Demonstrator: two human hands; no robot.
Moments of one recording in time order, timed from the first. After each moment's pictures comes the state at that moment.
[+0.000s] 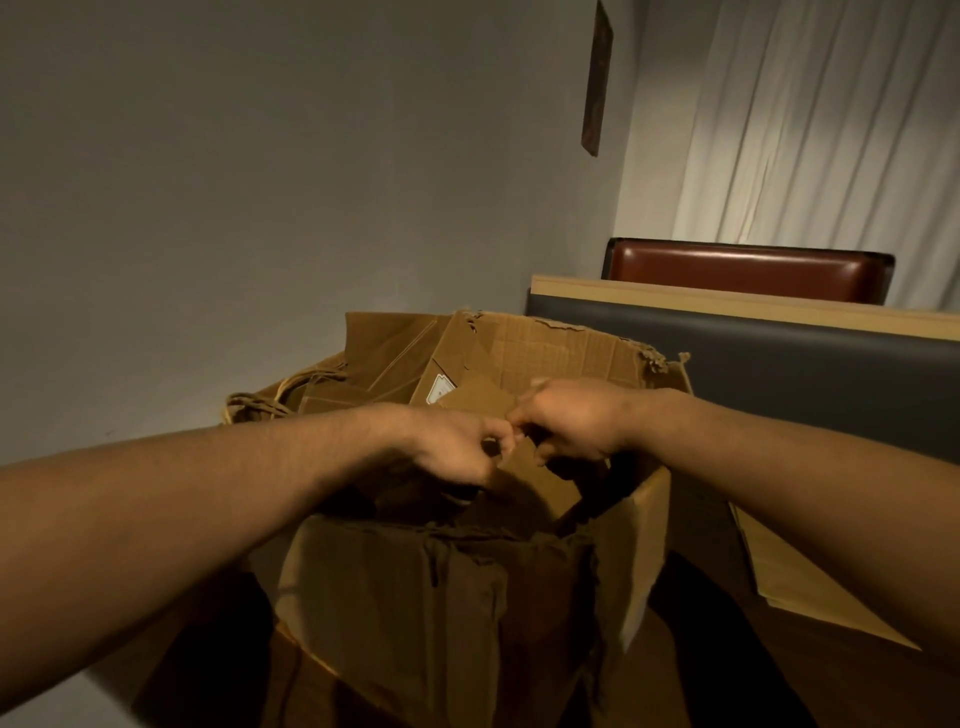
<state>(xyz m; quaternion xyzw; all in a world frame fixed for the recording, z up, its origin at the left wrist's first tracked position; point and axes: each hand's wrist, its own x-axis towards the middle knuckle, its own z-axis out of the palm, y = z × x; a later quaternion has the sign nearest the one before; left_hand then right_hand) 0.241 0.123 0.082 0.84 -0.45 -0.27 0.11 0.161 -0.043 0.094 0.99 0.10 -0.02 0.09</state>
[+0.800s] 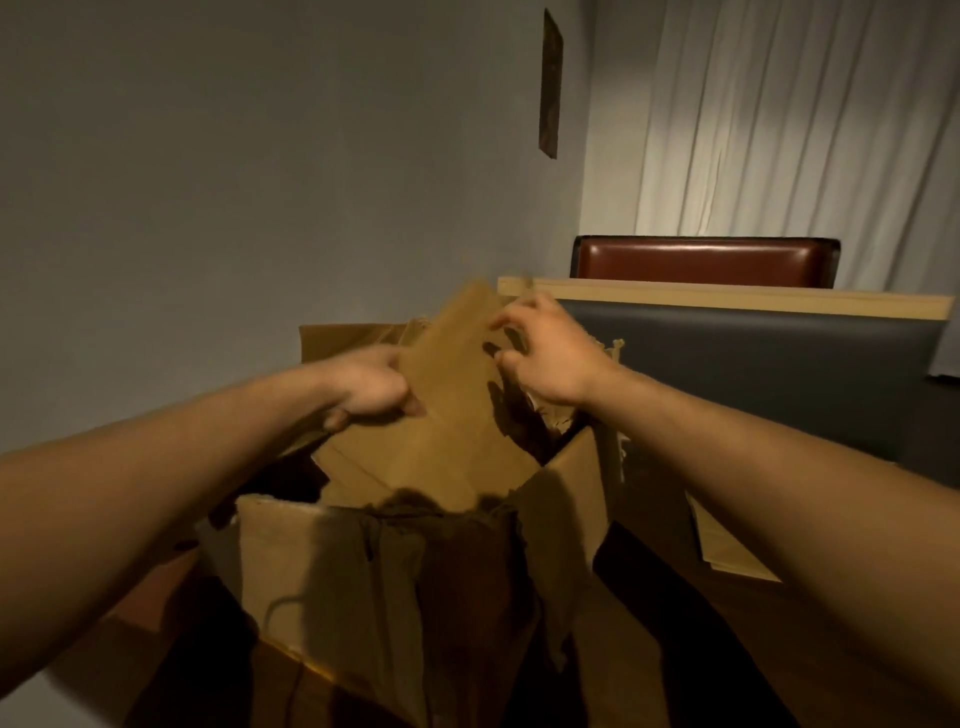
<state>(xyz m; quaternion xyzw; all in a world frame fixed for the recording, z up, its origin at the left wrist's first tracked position) 0.251 0.138 0.119 0.89 -0.34 -0.11 0.27 0.126 -0.043 0.126 0.95 -0.07 0.25 -0.18</state>
